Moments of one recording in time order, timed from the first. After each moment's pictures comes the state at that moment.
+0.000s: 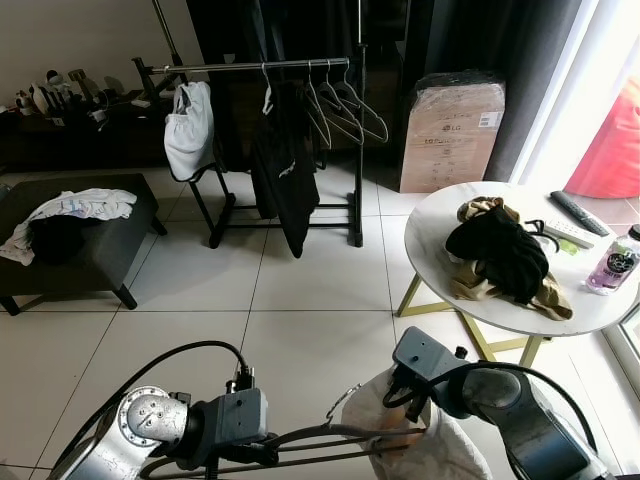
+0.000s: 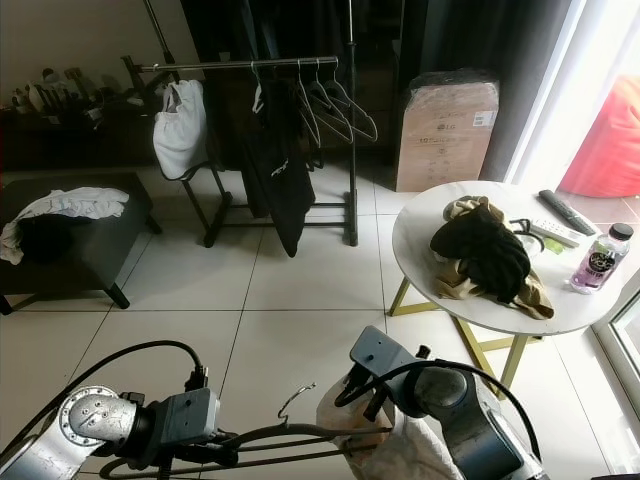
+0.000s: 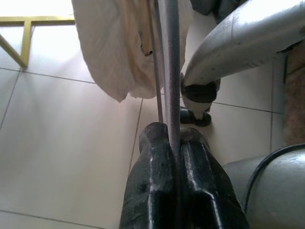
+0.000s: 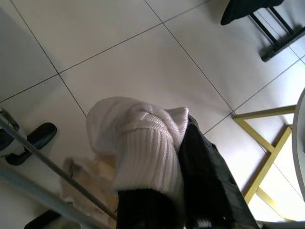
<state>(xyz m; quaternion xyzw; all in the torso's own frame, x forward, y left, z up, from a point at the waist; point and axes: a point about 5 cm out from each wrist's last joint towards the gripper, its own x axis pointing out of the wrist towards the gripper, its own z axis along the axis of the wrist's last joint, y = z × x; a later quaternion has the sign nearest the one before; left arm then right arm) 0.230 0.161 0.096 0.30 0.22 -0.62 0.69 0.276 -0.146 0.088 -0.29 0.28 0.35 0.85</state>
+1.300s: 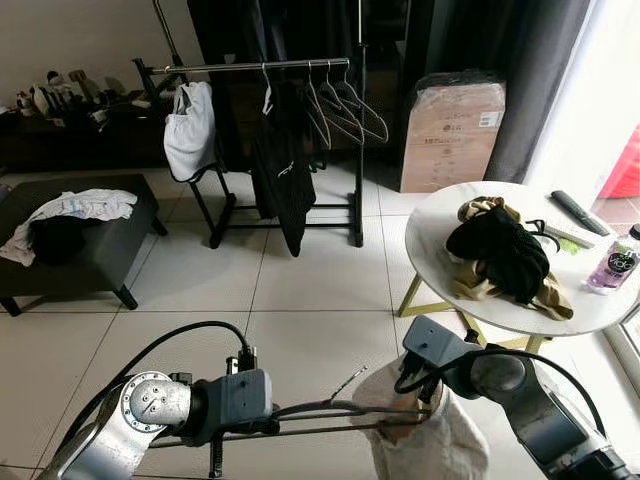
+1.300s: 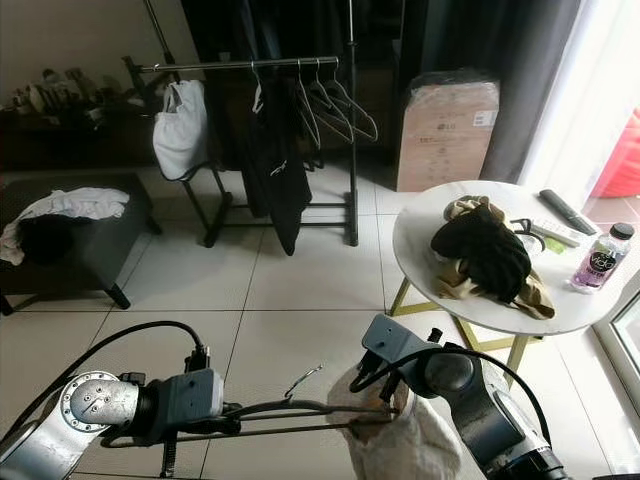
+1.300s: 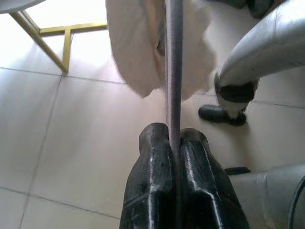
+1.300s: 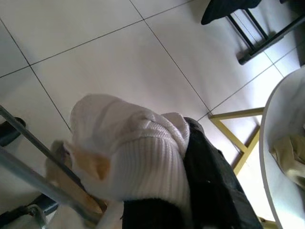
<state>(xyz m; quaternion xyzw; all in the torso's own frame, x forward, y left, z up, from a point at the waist) 0.243 0.156 0.111 0.34 0.18 -0.58 0.72 0.297 -0.165 0.089 -0.34 0.27 0.32 0.84</state>
